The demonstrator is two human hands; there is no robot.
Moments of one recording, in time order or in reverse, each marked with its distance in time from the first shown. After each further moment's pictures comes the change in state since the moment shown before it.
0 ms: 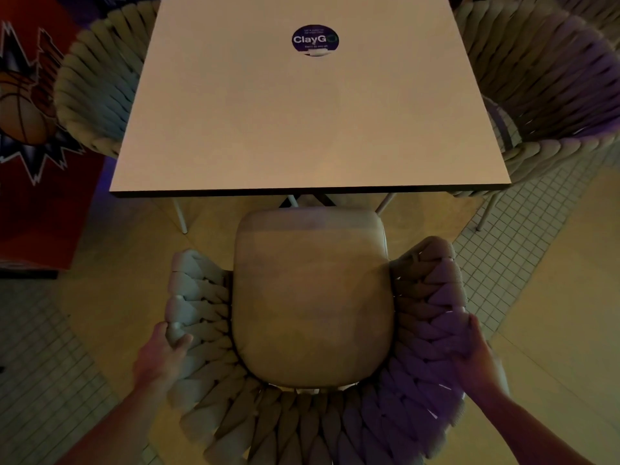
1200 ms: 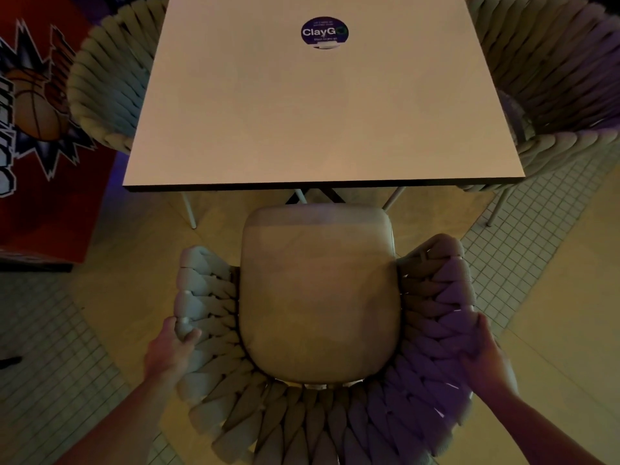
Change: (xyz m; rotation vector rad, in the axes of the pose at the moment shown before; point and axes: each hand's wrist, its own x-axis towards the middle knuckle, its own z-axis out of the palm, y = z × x) left_hand 0.002 -0.006 -0.004 -0.003 -0.020 -0.063; right_hand -0.004 0.004 0.005 -0.015 -0.064 0.001
